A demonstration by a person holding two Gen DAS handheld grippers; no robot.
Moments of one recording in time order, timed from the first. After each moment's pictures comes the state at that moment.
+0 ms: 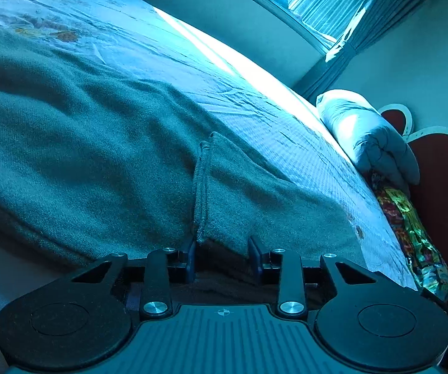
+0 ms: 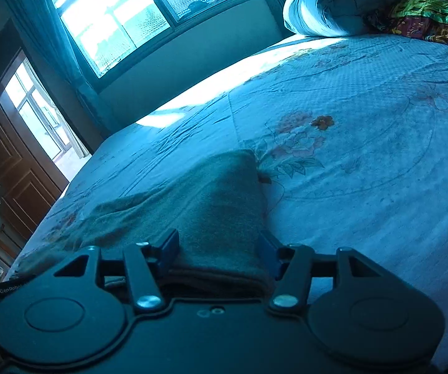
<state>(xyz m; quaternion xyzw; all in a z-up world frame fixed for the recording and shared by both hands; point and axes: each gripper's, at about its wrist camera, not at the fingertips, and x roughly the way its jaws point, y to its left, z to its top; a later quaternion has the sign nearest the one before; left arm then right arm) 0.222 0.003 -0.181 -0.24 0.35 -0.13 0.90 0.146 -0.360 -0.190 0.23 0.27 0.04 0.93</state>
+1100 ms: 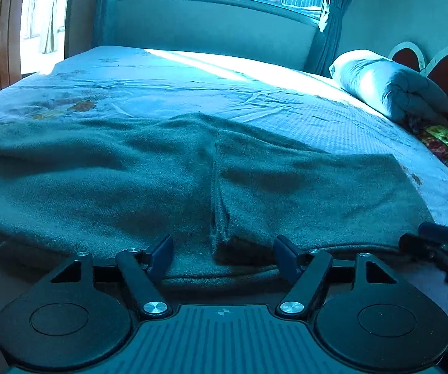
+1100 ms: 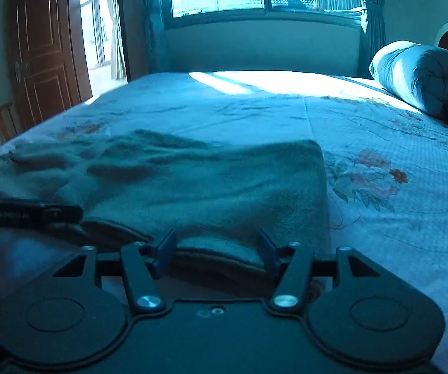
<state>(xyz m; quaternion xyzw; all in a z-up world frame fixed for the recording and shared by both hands) 0.213 0.020 -0.171 -0.04 0.32 -0.08 0.94 0.157 -0.261 -0.195 -0.03 0.30 0.10 0.95</state>
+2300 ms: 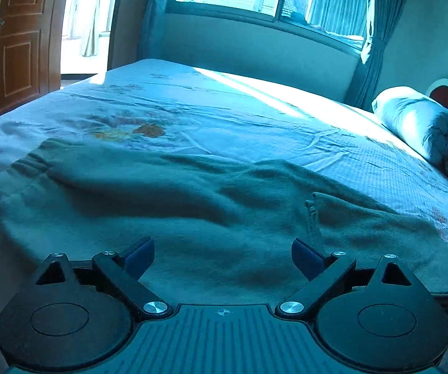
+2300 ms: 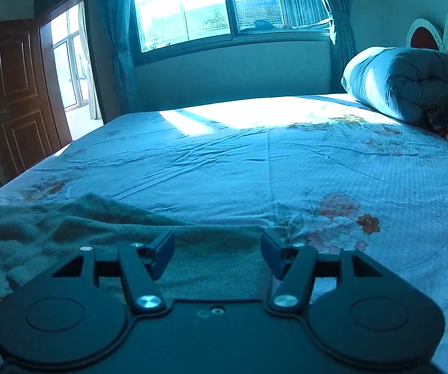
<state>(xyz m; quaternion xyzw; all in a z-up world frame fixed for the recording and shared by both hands) 0.218 0.111 -0.148 -0.09 0.30 0.00 0.95 0.200 -0.323 -0.162 0.04 0.23 0.08 0.97</state>
